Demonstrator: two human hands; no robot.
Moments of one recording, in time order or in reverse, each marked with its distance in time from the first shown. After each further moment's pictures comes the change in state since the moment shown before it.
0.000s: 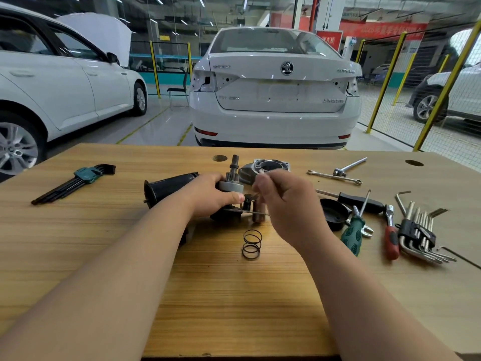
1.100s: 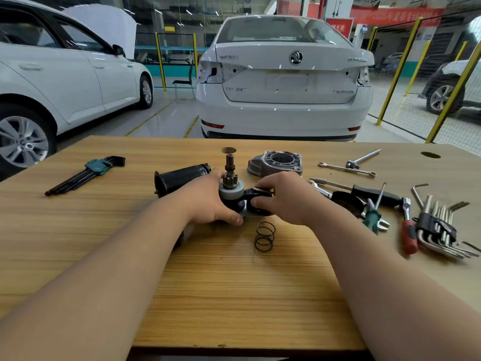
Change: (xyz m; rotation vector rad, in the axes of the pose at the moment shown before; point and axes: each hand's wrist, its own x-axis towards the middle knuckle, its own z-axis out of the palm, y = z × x) left_hand -0.020 -0.009 -0.008 0.292 -0.042 -0.067; right_hand 0.033 0.041 0.016 -0.353 -0.554 0.144
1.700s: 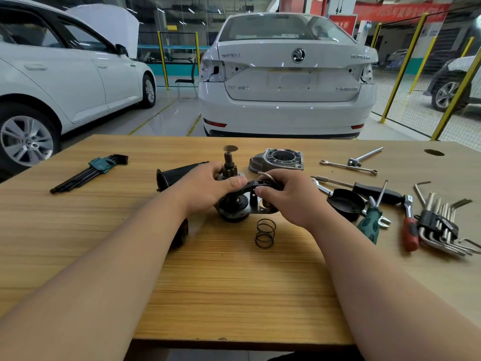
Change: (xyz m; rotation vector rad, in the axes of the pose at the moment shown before) left_hand -0.006 -0.003 -0.002 -0.431 0.105 0.115; right_hand -0.016 0.003 0.008 0.434 0.213 -0.012
